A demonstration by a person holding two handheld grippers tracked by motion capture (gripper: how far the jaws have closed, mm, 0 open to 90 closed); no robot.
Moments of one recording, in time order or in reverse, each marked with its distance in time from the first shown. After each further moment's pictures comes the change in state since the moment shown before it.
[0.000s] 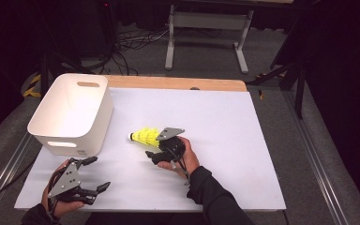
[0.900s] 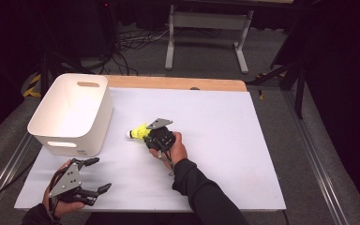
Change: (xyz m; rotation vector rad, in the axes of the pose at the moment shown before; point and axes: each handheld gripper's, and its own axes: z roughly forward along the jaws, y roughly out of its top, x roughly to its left) left arm -0.001 0.000 0.002 -0.004 -0.034 -0.008; right arm -0.004 0.027 0.033 0.025 -0.139 0.061
